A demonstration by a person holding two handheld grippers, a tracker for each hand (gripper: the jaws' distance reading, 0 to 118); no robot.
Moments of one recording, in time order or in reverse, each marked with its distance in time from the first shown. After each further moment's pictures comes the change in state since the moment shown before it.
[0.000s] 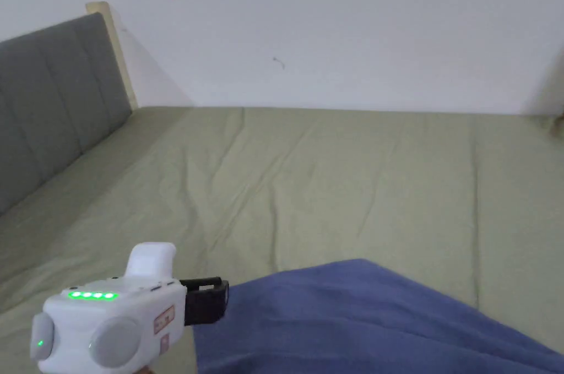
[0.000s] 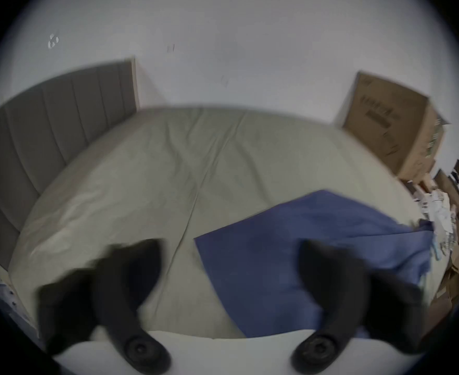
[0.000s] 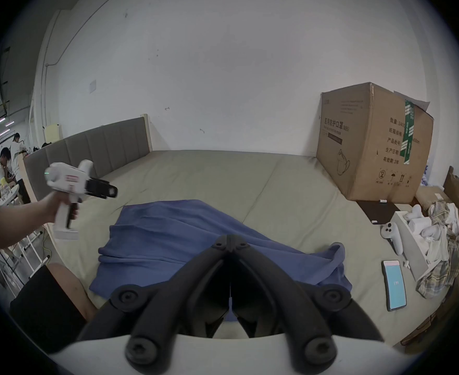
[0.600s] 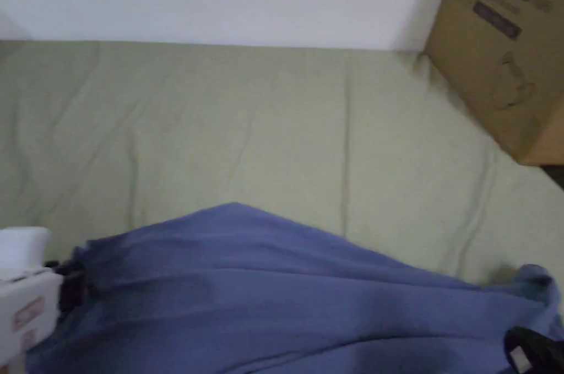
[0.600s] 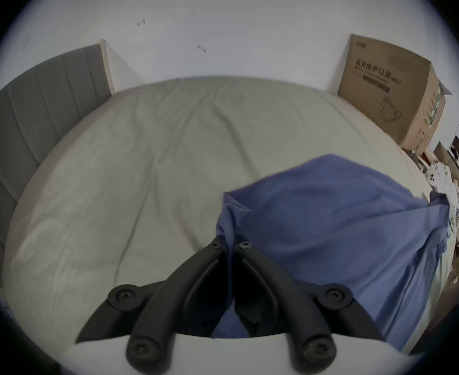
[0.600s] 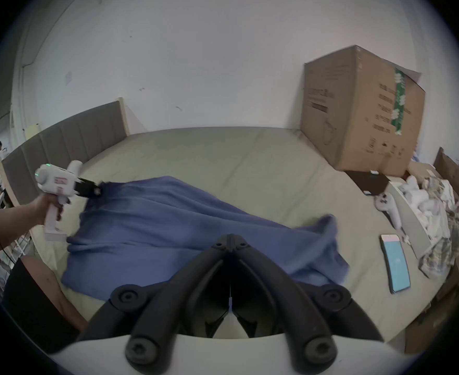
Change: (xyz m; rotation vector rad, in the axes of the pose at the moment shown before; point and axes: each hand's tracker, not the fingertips) left arm 0.040 -0.028 -0.029 -0.002 -0.060 -0.096; right arm 0.047 -0.042 -0.034 -0.132 -0.102 -0.060
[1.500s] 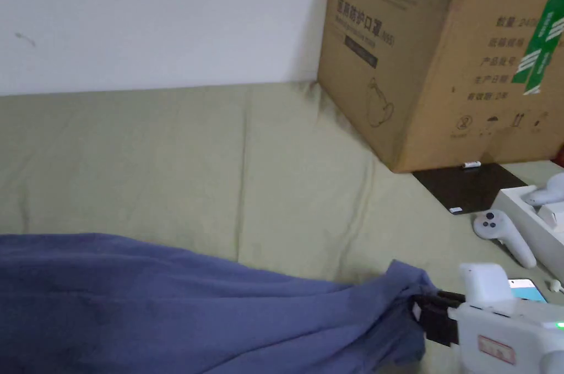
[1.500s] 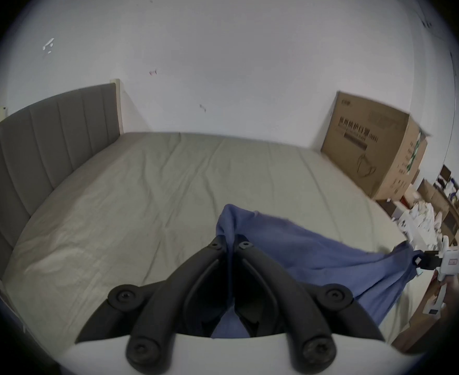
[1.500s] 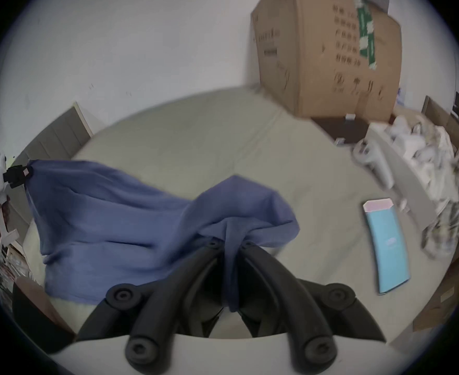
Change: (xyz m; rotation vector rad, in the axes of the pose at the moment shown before) left arm 0.018 0.061 0.121 0.251 -0.051 0.094; right arm 0.132 0.006 -0.040 -0.143 -0.053 -0.185
